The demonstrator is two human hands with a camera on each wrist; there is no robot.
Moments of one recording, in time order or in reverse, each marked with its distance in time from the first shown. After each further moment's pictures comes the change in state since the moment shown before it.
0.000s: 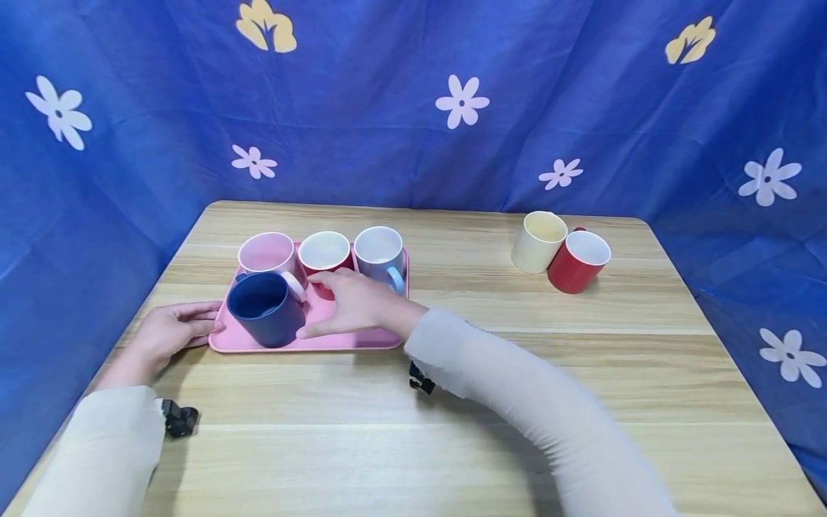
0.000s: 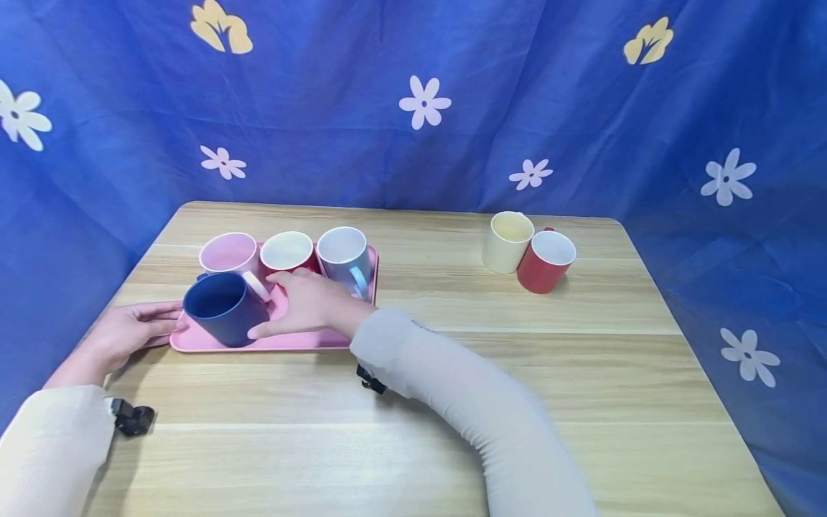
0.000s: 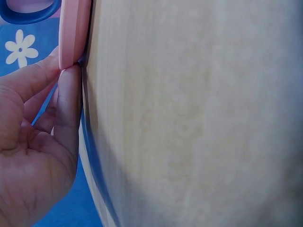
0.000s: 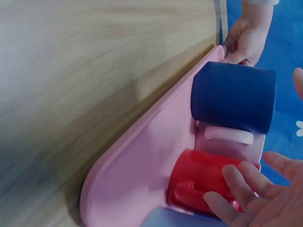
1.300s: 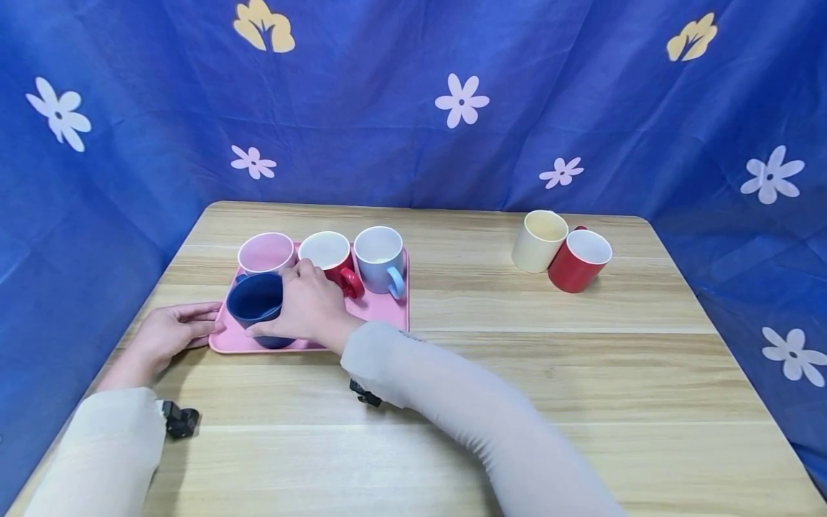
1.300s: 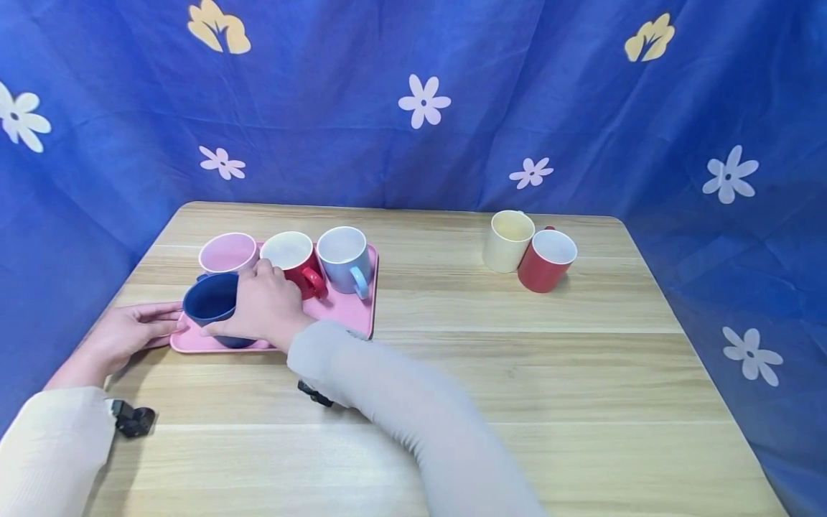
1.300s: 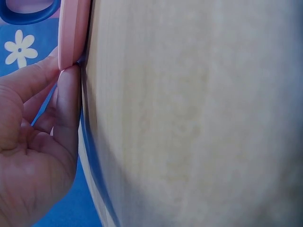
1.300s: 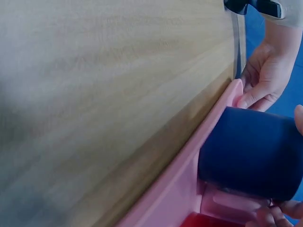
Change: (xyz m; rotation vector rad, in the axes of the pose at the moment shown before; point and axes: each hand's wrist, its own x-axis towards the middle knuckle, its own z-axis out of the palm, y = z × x) left_hand 0.001 -0.001 -0.002 0.028 0.012 -0.003; right_hand 0.053 -0.053 0.042 -0.157 0.242 0.243
